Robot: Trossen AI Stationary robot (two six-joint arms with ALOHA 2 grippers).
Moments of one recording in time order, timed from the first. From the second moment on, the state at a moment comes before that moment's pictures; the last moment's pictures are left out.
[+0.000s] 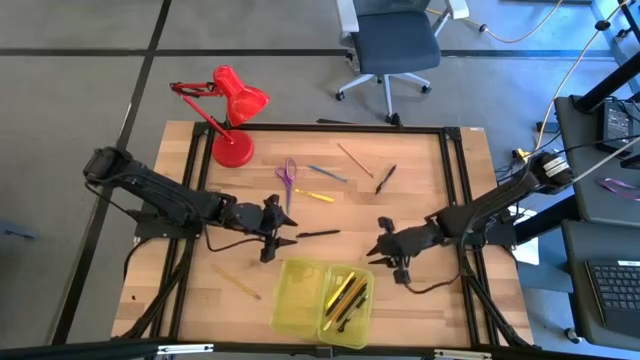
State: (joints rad) left arm -0.24 1.25 0.61 0.11 -0.21 -0.26; right arm 0.43 1.25 0.60 -0.01 0.11 0.23
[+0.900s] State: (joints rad) left arm -0.07 1.70 0.65 0.19 -0.09 -0.20; right arm 0.35 1.20 0.48 0.11 0.11 0.20
